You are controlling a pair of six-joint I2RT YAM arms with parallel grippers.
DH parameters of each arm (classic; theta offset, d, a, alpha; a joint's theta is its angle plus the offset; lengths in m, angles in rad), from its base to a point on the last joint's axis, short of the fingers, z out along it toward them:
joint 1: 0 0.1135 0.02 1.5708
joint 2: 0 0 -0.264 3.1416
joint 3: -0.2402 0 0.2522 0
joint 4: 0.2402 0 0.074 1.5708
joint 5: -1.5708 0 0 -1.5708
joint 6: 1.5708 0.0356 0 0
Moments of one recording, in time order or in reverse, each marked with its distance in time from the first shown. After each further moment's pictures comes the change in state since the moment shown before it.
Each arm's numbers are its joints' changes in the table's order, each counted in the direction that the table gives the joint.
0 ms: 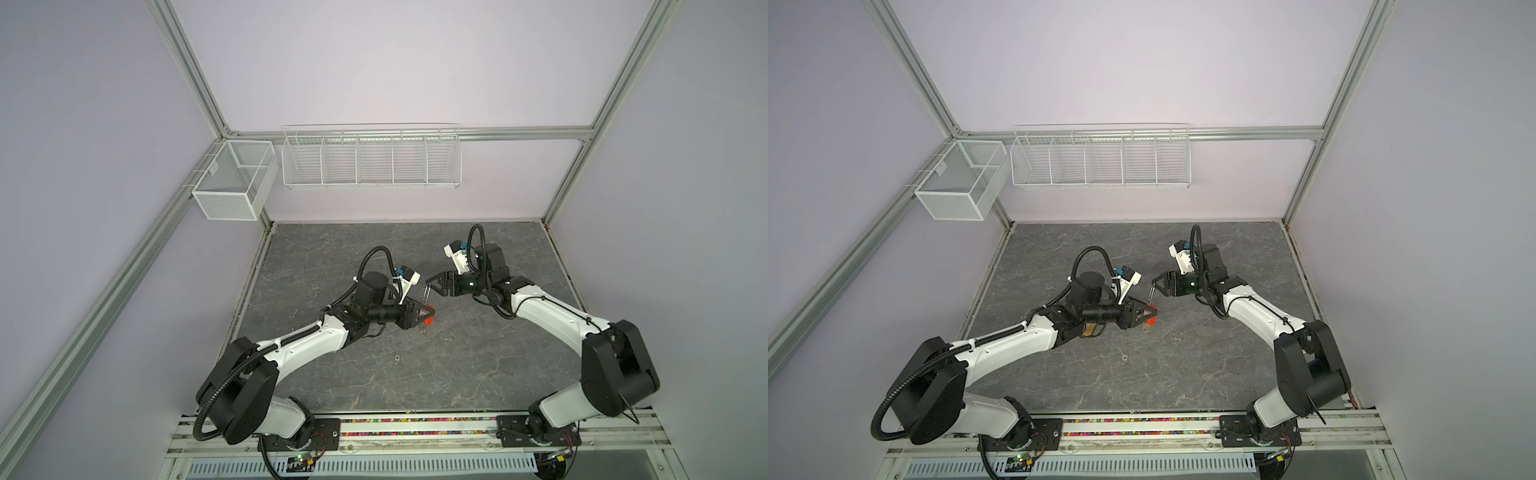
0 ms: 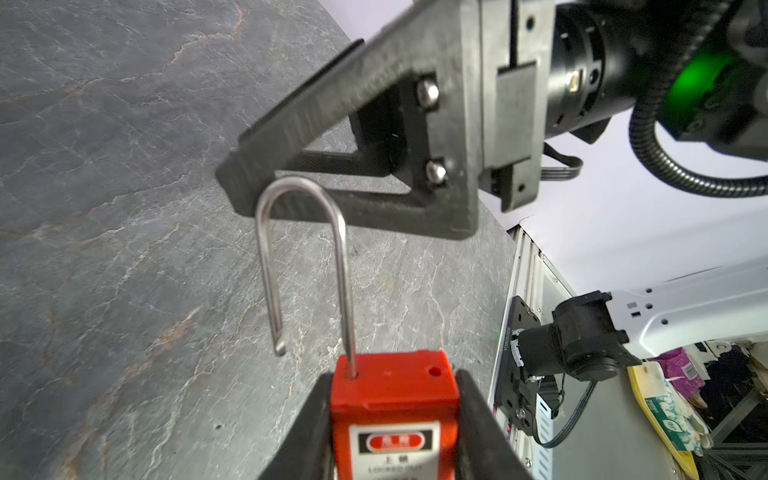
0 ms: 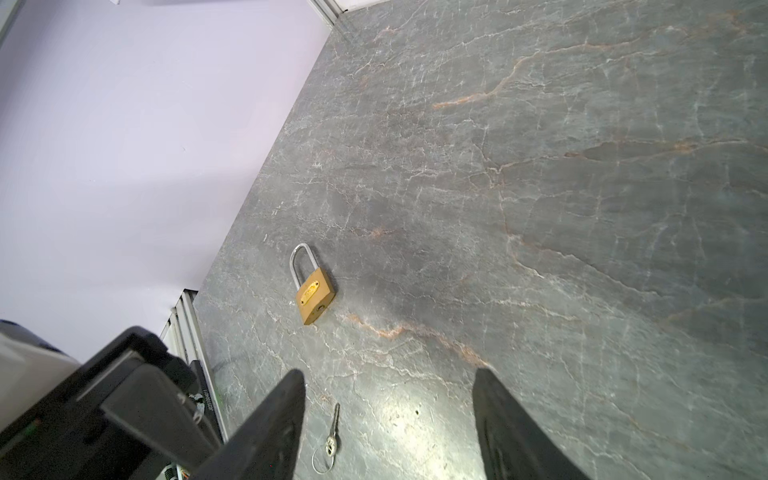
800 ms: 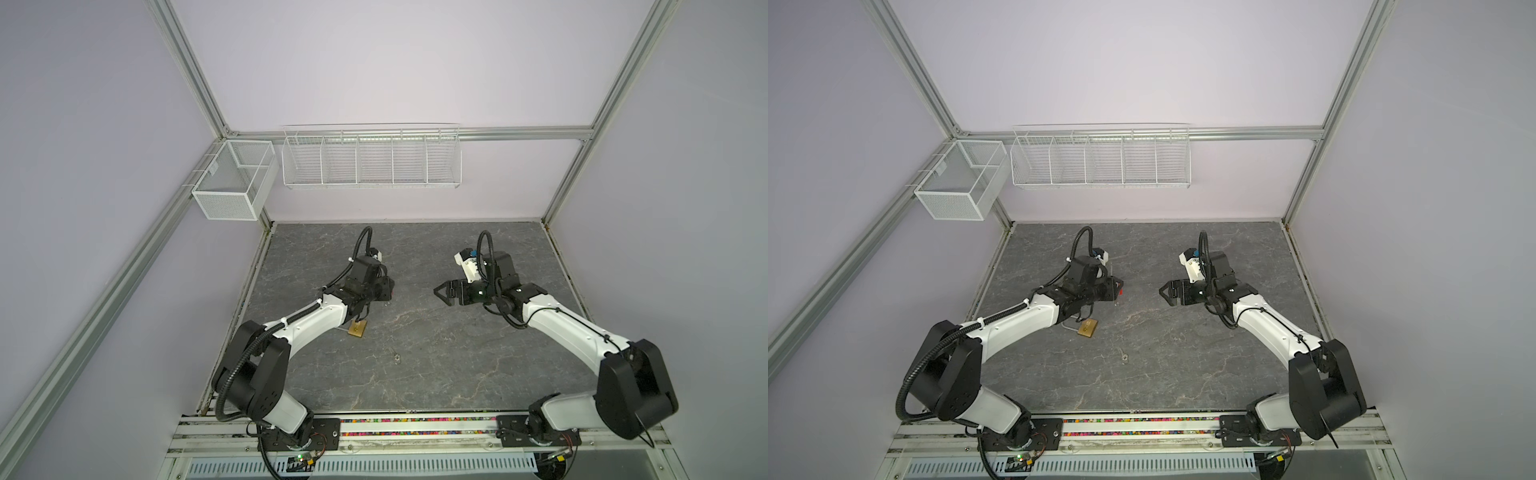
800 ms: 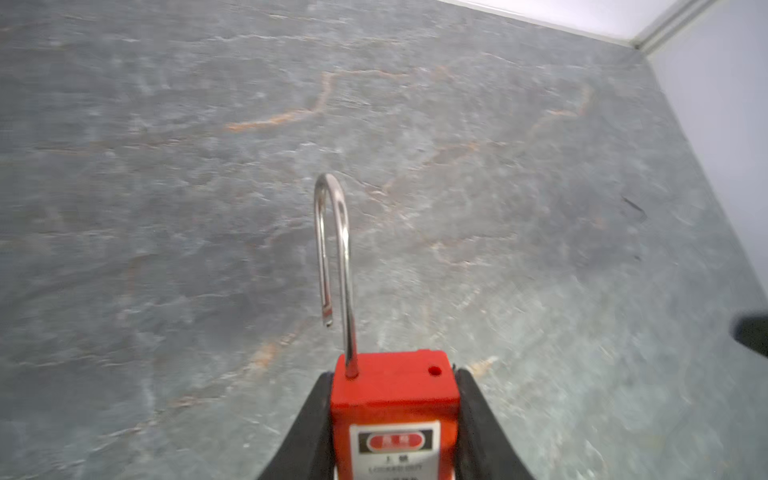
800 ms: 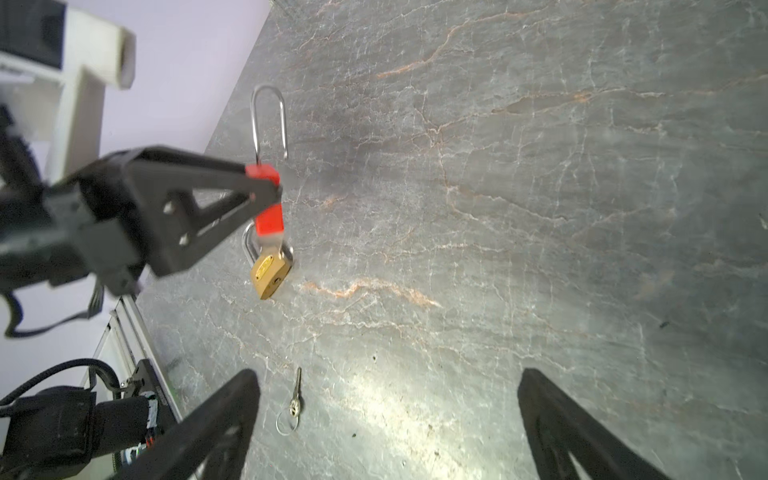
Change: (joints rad) left arm 0.186 -0.154 -0.195 0.312 0.614 -0.056; right arm -0.018 0.187 0.123 0.157 -0.142 -0.048
